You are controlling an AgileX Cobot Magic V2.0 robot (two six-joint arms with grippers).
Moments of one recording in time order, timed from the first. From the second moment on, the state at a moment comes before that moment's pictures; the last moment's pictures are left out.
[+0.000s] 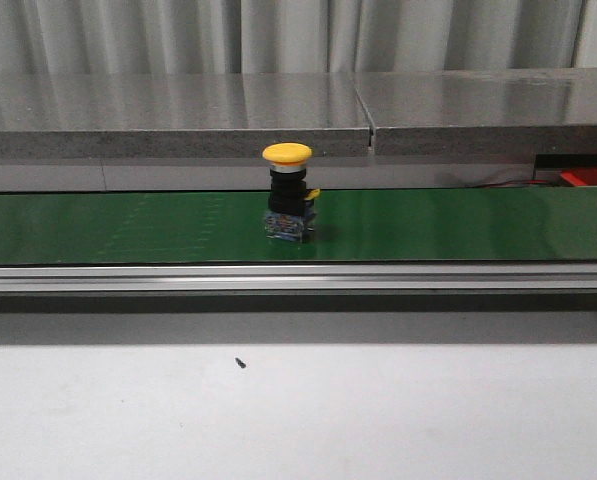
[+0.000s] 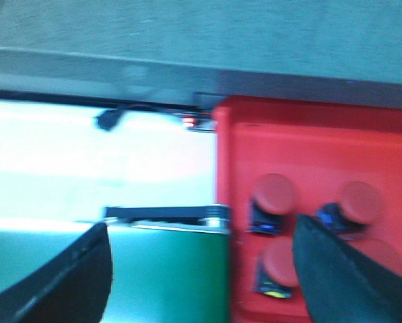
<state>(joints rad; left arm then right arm) -0.16 0.55 -0.65 -0.26 0.63 0.24 -0.26 1.40 -1.08 0.55 0.42 -0.67</state>
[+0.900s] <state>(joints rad) -0.16 0.55 -0.65 -0.26 0.63 0.24 0.22 1.50 -1.15 0.54 0.71 -0.72</state>
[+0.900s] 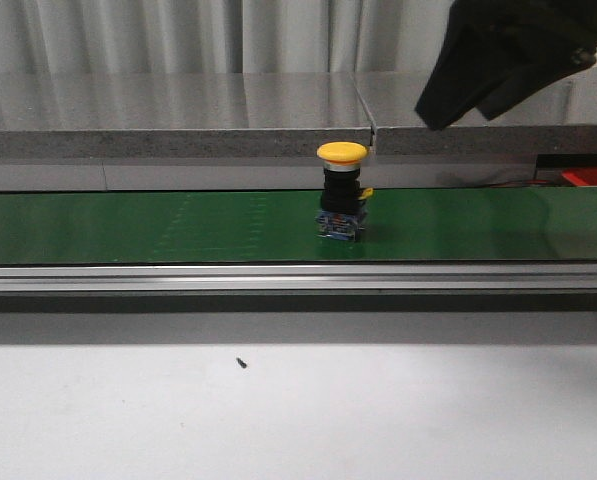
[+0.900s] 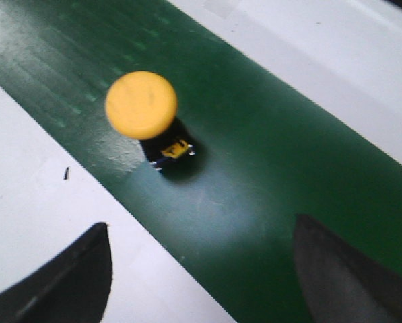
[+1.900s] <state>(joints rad) -0.16 0.55 -0.65 -0.26 0.63 0.24 0.31 1.71 -1.22 0.58 0.53 -0.79</state>
